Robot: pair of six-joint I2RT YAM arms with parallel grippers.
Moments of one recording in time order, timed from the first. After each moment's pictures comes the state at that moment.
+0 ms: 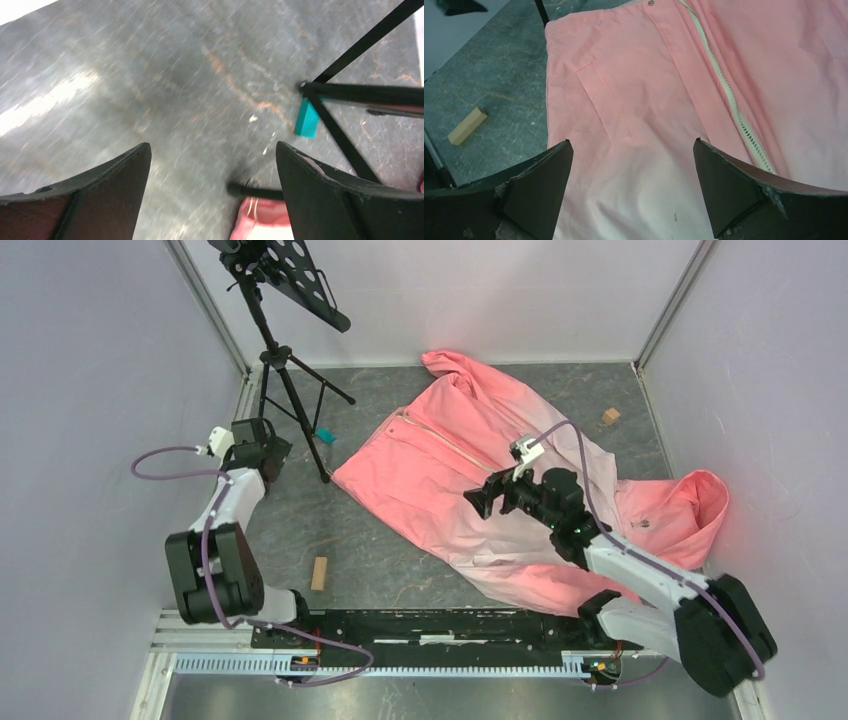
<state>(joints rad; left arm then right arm) 0.20 1.45 0.88 -0.22 -0.29 -0.86 0.54 1.03 0.42 0.37 -0.23 0.21</state>
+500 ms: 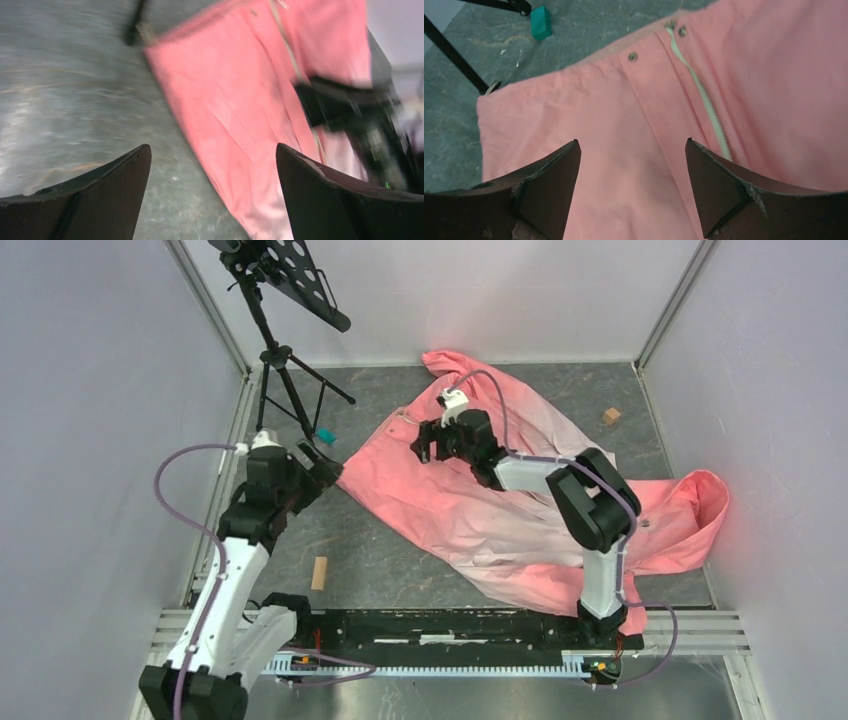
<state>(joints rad) -0.06 0.87 0.79 -0.59 -0.04 -0.79 0.61 1.93 1.08 0.51 -0.11 0.29</state>
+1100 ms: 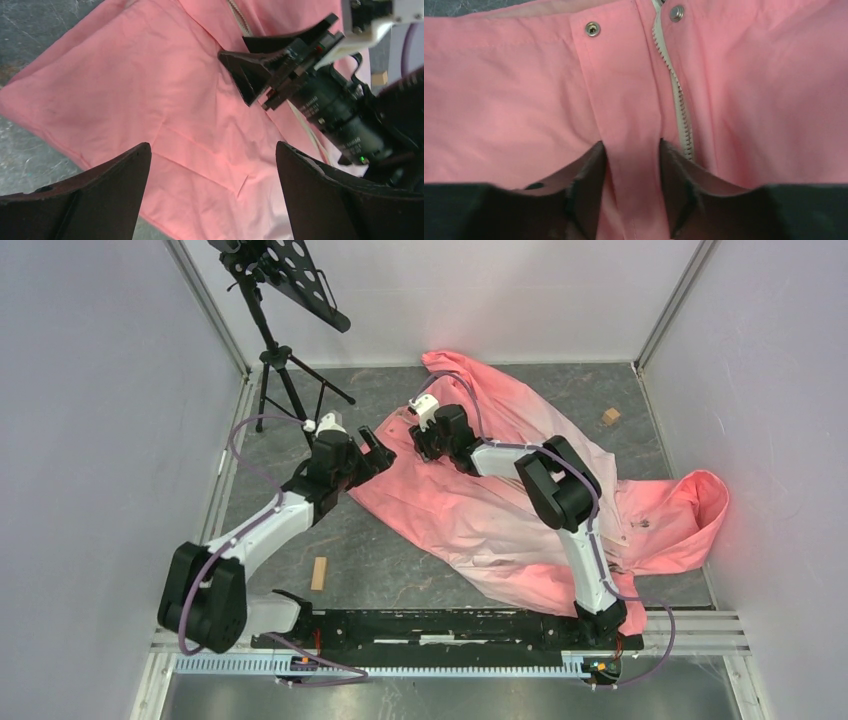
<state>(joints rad) -0.38 1.24 0.73 -0.03 -0.04 -0.75 0.62 2.24 1.44 0.28 -0.08 -0.09</state>
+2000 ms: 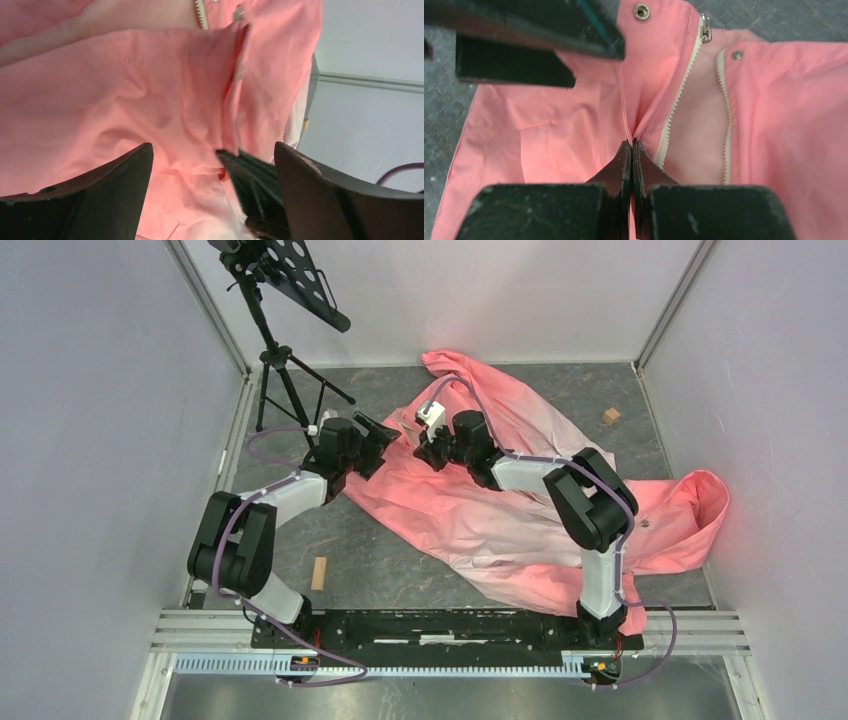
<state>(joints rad) -0.31 1.57 0.81 0.22 0.07 -1.16 0.63 1.99 1.18 0.43 -0.36 -0.13</state>
